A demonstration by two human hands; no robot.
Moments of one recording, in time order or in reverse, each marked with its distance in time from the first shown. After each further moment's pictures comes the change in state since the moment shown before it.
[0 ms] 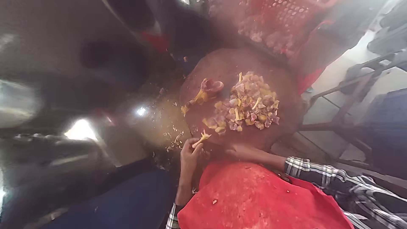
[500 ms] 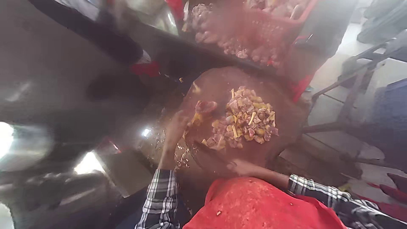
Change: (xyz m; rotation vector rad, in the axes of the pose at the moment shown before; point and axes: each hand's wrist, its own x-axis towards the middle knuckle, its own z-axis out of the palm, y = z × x) left_hand 0.226 0.099 -0.018 0.597 -0.210 -0.017; right_hand 0.011 -0.004 -0.011 0.611 -0.056 0.074
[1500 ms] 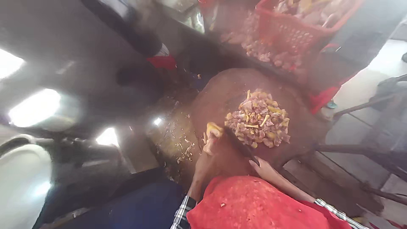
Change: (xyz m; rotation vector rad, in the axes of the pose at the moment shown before) left_hand -0.160 -0.078 0.157 -0.022 -0.086 -0.416; right_hand -0.036 0.071 -0.012 -0.172 0.394 0.041
